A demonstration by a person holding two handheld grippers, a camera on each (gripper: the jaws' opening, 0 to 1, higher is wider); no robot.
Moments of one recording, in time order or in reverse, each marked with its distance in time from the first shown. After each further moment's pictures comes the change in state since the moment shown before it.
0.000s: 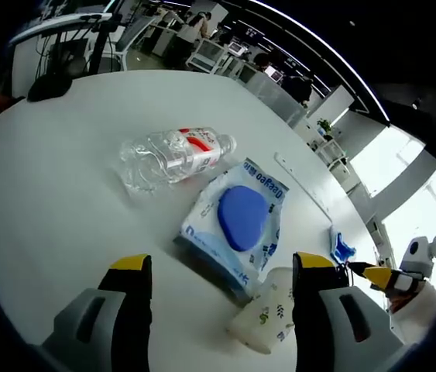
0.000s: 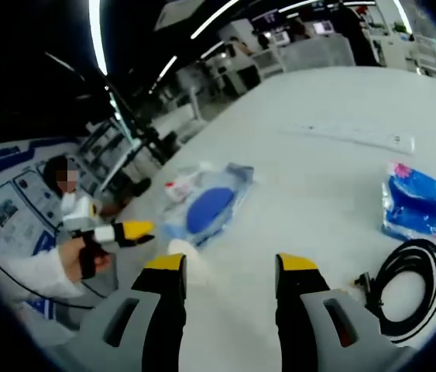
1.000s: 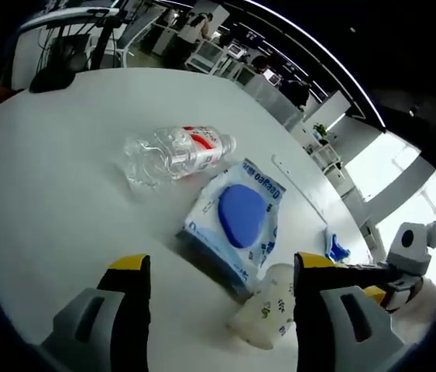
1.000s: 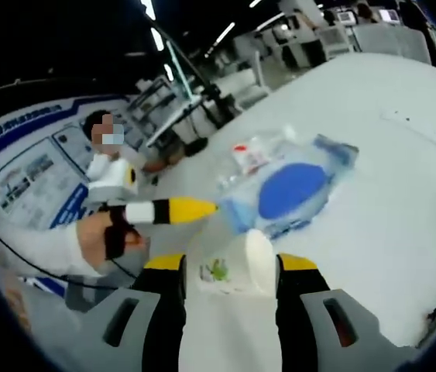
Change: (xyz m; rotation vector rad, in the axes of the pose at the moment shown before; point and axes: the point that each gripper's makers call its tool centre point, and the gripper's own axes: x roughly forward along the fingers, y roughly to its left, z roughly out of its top) left arm -0.005 0.005 -0.001 -0.022 -0.013 -0.030; right arm 0.056 0.066 -0.033 -0.168 0.203 0.199
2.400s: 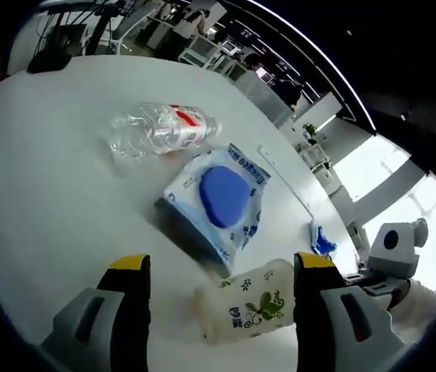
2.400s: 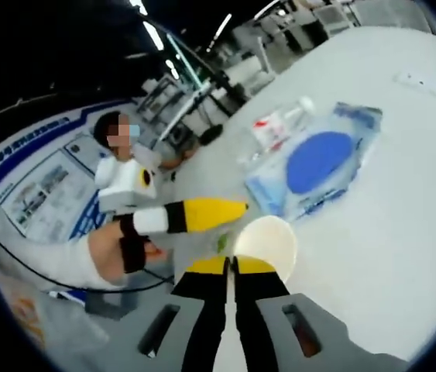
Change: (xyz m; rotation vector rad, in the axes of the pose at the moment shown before) left arm -0.001 -0.019 -0.026 -0.050 0.015 -0.084; right arm 0.013 0.035 -0.020 0.137 0.011 0.142
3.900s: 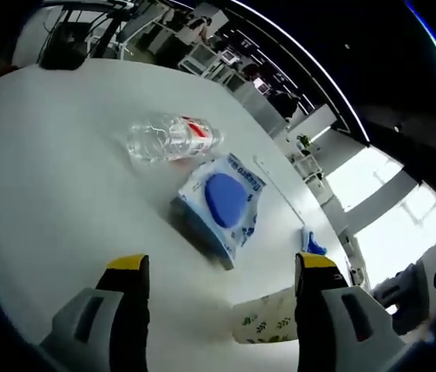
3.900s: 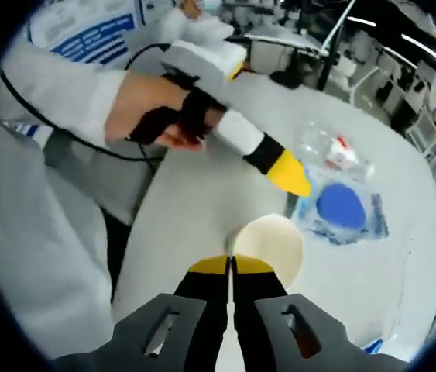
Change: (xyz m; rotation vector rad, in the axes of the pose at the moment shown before) left arm -0.026 0.008 0.002 -0.016 -0.036 -0.037; right arm -0.016 0.033 -0.047 -1.010 0.541 -0.265
